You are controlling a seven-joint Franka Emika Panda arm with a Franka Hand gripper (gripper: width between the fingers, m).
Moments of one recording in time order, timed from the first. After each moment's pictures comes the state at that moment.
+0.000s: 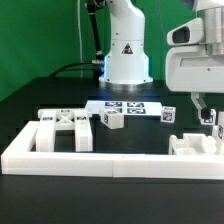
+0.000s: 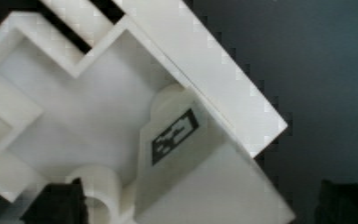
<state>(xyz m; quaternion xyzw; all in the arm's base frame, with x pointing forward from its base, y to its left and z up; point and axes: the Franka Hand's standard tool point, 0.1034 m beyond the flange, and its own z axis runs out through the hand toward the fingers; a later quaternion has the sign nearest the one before) 0.635 0.125 0.081 -0.95 0.30 -0.04 0.07</state>
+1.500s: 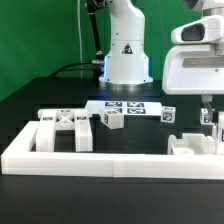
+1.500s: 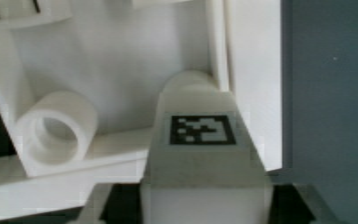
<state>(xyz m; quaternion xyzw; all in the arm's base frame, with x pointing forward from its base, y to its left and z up) 0.638 0.120 0.080 -0.98 0.17 -0.05 0.04</state>
